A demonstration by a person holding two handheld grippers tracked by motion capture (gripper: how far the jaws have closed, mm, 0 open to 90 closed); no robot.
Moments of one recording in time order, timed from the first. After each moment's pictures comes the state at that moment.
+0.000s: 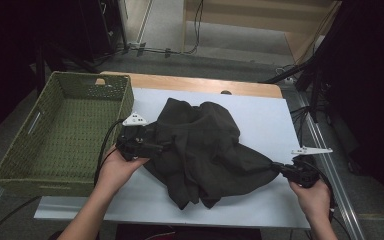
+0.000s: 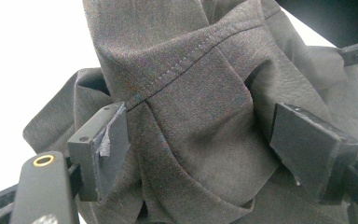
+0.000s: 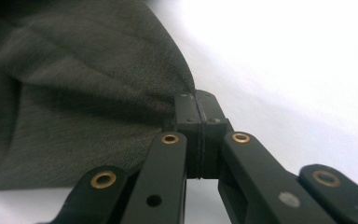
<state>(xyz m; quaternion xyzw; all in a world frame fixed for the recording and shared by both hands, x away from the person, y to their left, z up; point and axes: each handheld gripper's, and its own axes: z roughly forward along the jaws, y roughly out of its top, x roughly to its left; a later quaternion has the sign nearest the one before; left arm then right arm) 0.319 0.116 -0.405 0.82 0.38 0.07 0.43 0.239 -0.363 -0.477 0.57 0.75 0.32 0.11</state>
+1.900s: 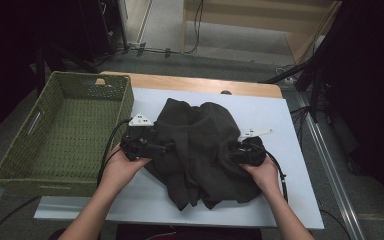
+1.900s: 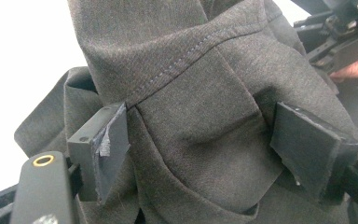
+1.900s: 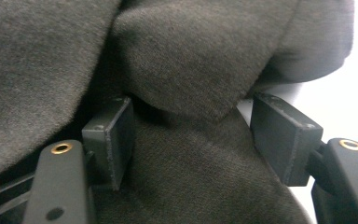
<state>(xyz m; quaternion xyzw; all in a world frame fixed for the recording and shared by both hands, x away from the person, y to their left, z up) 0.321 0.108 -0.410 0.83 0.37 0.07 0.41 0.328 -0.253 -0.515 0.48 0.79 0.36 0.10</state>
